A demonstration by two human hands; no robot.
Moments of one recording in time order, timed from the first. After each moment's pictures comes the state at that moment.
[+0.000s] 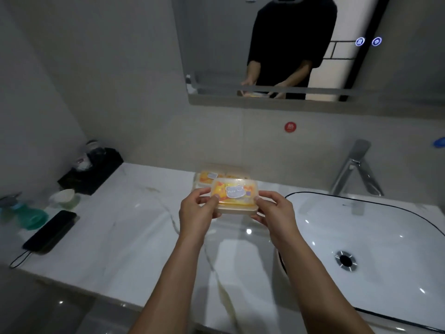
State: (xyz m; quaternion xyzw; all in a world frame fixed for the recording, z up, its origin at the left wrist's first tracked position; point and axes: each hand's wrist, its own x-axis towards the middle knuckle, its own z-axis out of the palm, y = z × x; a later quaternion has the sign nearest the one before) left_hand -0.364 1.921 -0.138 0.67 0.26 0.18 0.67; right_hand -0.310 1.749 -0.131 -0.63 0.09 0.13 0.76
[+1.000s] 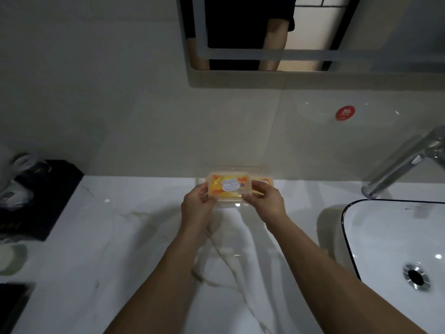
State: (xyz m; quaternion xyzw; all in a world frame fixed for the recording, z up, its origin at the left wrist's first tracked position) left_hand -0.164 2.092 -0.254 0.75 0.20 0.05 0.62; right_hand -0.136 1.913 -0.240 -0.80 0.10 0.08 0.58
